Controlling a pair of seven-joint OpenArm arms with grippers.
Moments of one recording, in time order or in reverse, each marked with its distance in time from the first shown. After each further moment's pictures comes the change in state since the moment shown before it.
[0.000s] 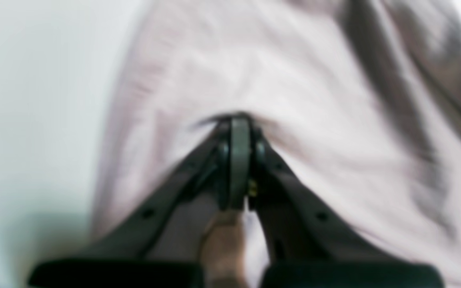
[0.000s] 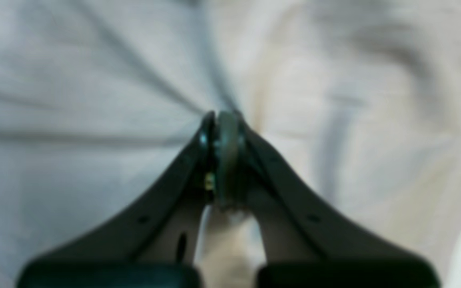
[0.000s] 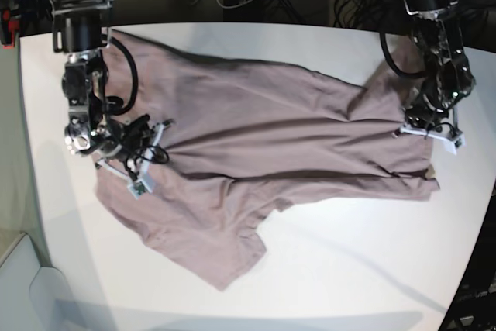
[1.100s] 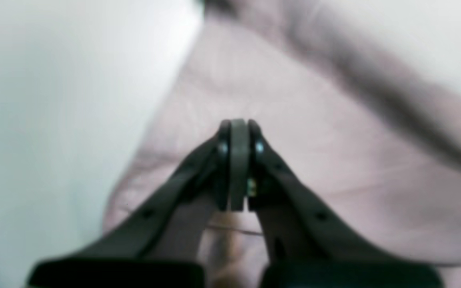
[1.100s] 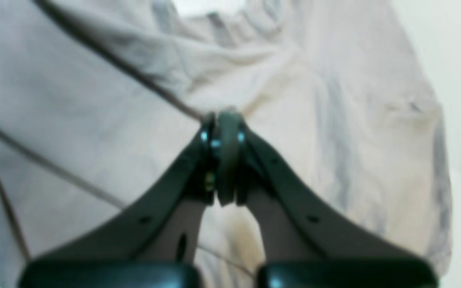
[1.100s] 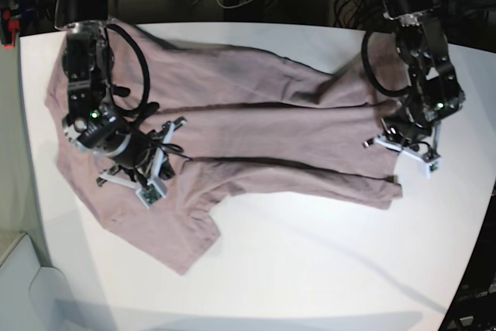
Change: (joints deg) left arm -3.5 6.8 3.0 7.9 9.9 -8.4 10.8; right arm -6.5 -3.3 -0.3 24.7 -1.8 0.0 -5.0
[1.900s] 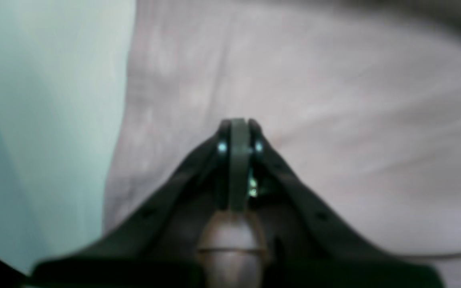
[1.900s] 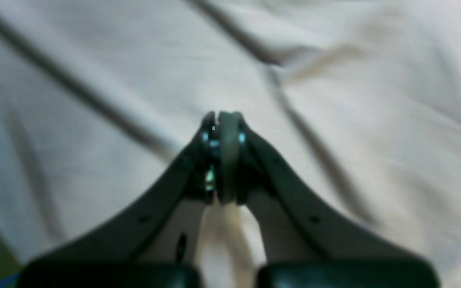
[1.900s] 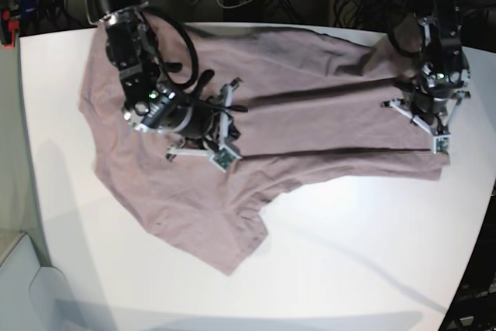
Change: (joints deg) left arm 11.3 -9.2 4.0 8.4 5.3 -0.2 -8.9; right arm -3.1 -4.6 -15.3 -1.9 -0.2 0.0 -0.1
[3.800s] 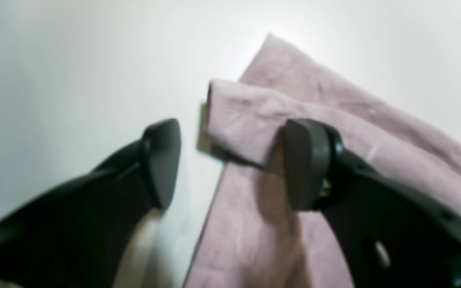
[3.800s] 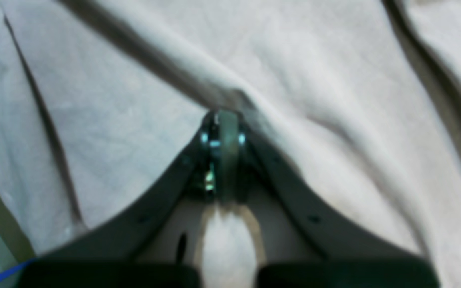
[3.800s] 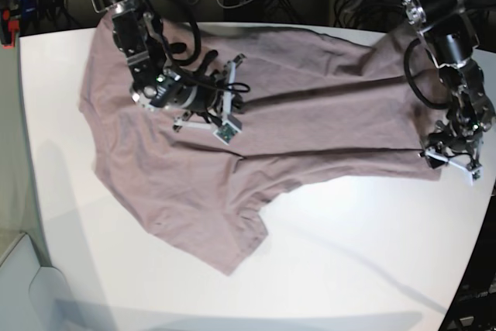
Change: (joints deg) left arm -24.5 -2.6 -14.9 -39.8 1.4 -12.5 -13.7; right arm -3.1 0.5 -0.7 -6.6 1.2 0.0 2.1
